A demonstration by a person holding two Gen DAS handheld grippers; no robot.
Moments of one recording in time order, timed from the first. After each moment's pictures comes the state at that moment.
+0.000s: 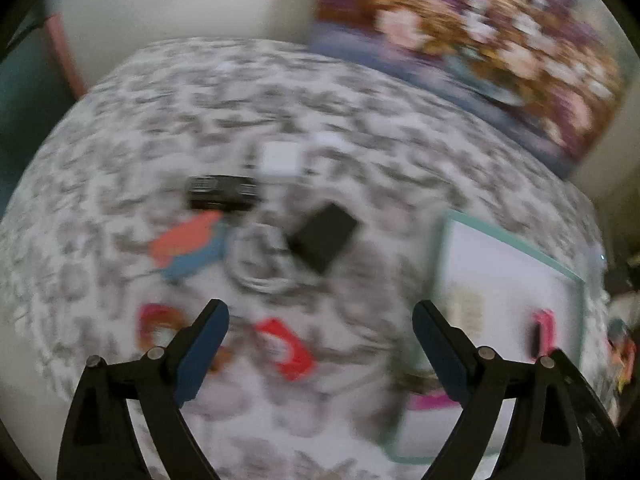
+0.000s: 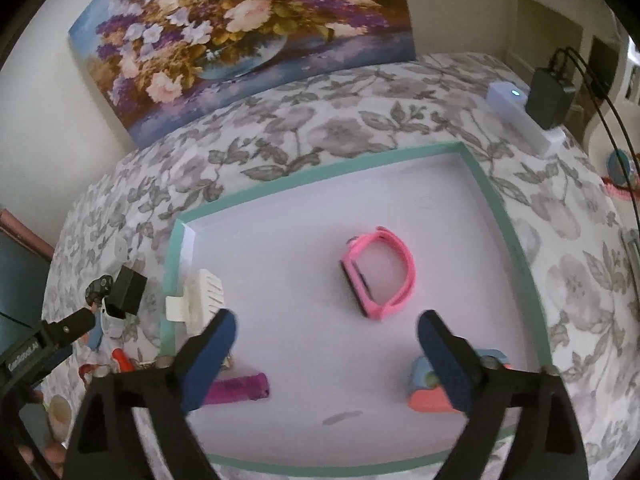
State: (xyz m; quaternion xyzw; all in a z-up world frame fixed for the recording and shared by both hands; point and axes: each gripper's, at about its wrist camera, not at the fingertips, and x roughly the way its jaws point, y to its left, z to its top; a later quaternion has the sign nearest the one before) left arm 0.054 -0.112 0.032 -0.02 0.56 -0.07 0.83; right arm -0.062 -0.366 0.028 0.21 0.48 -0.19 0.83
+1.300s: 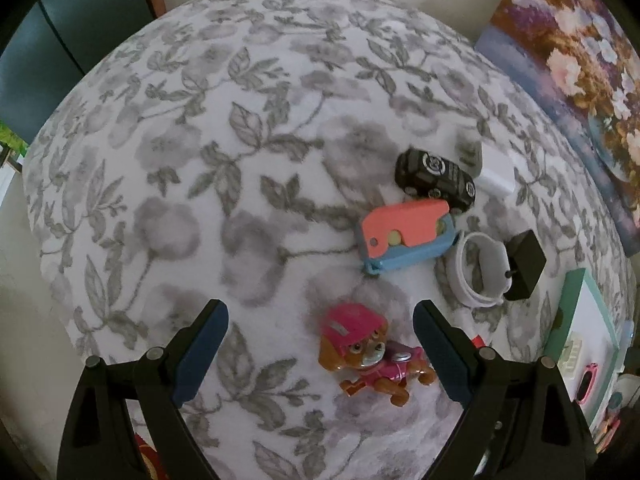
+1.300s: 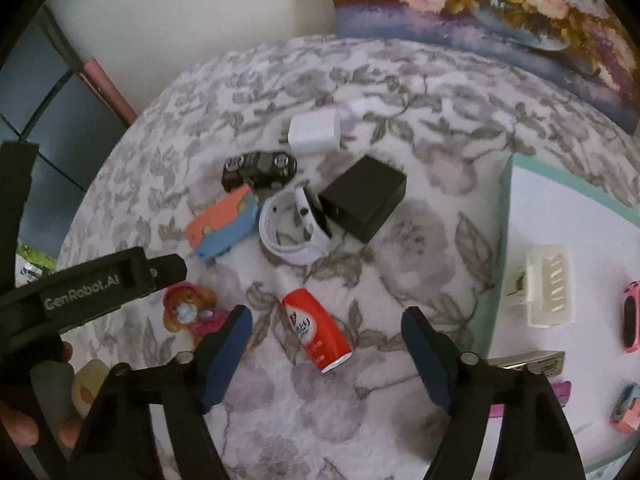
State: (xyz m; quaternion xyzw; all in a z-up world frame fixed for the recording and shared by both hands) left arm 0.076 0.025 -0.014 -0.09 0.62 0.04 0.78; right arm 0.032 -0.148 -0.012 0.09 0.55 0.03 0.83
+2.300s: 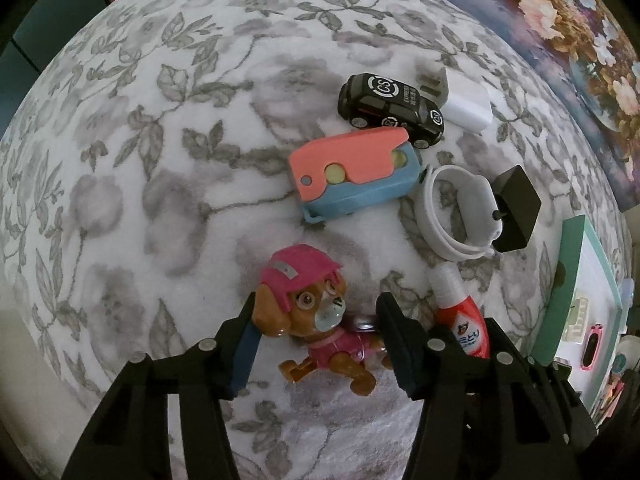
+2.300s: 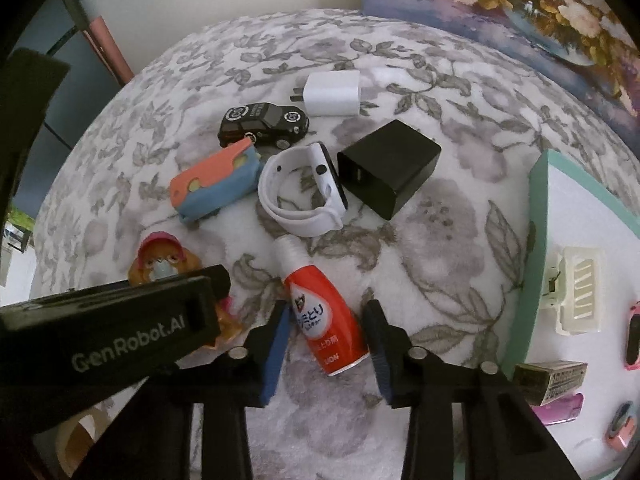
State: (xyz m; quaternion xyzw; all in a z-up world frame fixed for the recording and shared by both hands) left arm 0.076 -0.026 -0.055 -0.08 0.65 -0.02 0.75; right arm 0.036 -0.126 -0.041 0.03 0.57 0.03 0.82
